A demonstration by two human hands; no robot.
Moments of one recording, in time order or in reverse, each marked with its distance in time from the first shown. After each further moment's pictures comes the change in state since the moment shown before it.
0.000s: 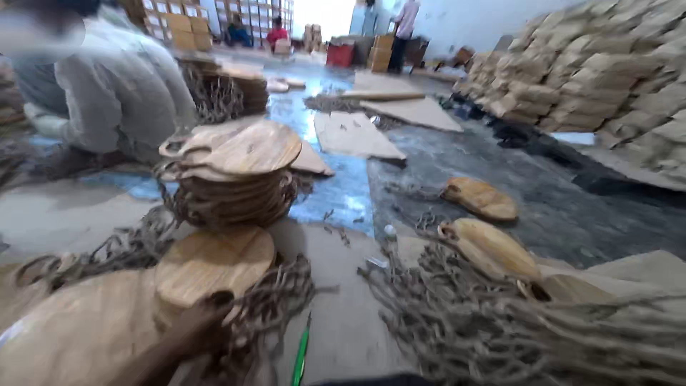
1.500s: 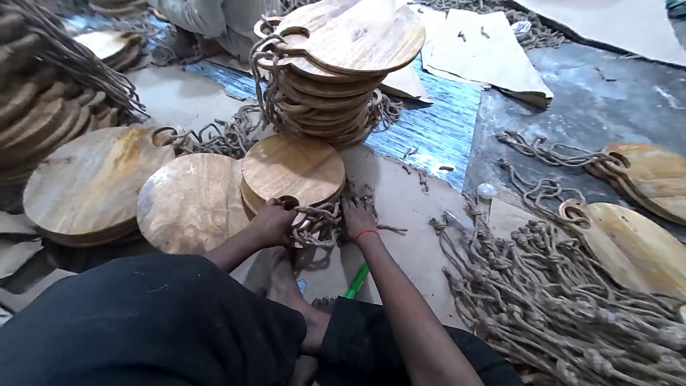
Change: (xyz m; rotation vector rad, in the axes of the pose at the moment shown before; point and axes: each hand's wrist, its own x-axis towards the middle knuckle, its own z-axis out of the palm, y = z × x) left_hand 0.001 -0.007 0.013 0.134 -0.149 -0.227; right_hand 0.108 -0.138 0.004 -2.486 -0.054 -0.366
